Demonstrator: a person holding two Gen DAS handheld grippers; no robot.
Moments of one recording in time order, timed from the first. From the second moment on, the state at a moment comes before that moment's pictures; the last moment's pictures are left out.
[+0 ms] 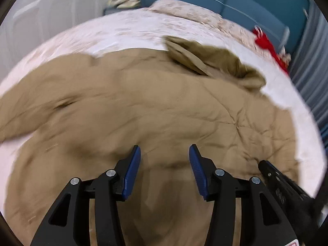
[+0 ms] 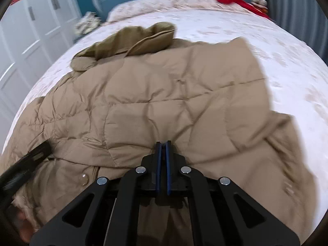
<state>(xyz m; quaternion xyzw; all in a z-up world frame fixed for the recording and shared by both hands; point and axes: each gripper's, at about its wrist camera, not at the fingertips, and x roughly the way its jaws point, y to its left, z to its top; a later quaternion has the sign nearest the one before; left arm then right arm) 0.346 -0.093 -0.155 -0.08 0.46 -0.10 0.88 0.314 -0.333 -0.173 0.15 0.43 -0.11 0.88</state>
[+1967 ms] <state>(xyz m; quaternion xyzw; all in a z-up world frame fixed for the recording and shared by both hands) 0.352 -0.001 -0.109 -0.17 0.50 -0.06 0.85 0.213 -0.351 -0.105 0.19 0.39 -0.14 0.89</state>
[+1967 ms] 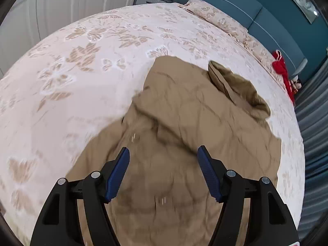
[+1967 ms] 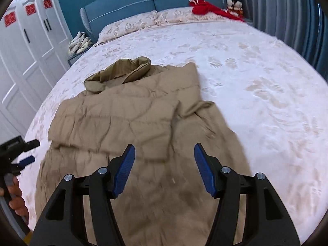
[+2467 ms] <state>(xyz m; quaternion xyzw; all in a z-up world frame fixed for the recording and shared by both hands) 0.403 0.026 -0.159 -0.23 0.53 -0.01 0.82 0.286 -0.361 -0.108 0.22 0.38 -0.09 0.89</state>
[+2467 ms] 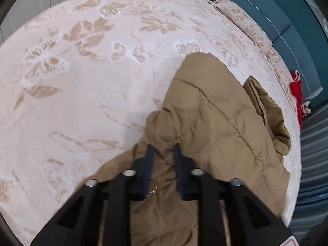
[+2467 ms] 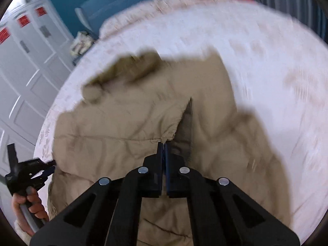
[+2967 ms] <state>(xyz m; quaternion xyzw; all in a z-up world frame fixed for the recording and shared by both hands) 0.396 -0.002 -0.157 -0.18 0.50 -0.01 0.85 0.328 -0.390 -0.104 0.16 0.36 -0.13 0.91</state>
